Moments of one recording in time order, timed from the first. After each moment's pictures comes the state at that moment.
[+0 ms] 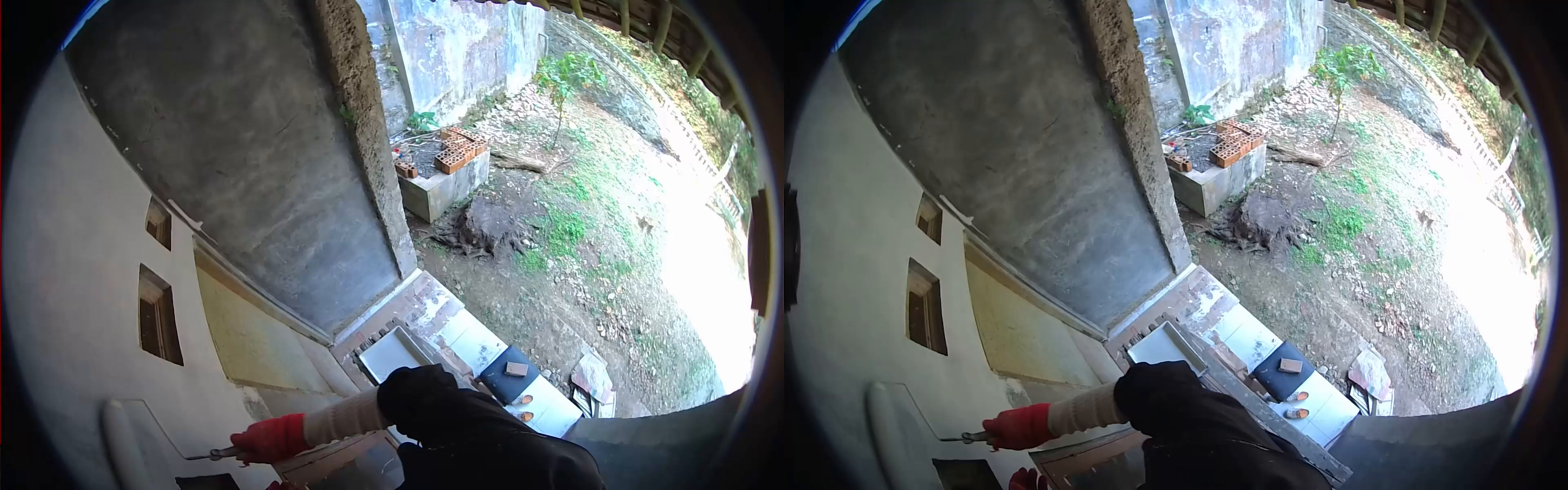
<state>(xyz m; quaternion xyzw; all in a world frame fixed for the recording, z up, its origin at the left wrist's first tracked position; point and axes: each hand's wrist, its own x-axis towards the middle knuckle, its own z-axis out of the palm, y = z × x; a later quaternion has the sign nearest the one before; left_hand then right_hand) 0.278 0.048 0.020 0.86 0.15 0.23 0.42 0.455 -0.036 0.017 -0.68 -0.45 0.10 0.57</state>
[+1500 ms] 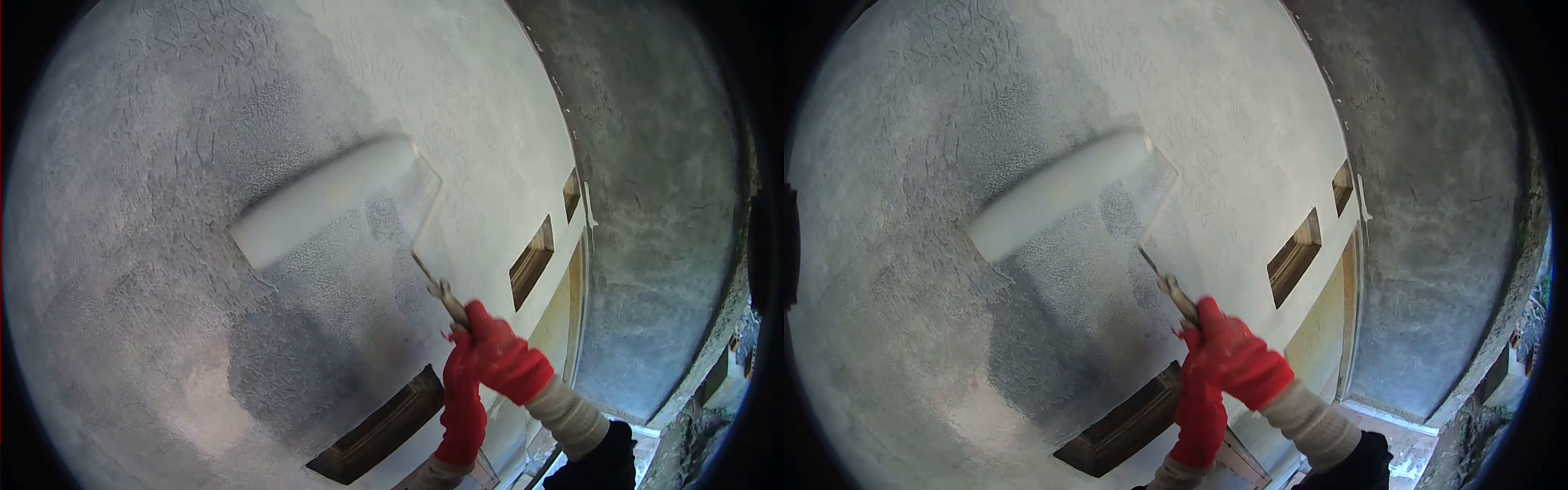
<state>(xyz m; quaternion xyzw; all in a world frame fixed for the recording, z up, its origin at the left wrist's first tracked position) 0.400 0.056 0.100 0.55 -0.04 0.45 0.71 0.478 -0.001 0.179 -0.59 -0.53 -0.08 0.60</state>
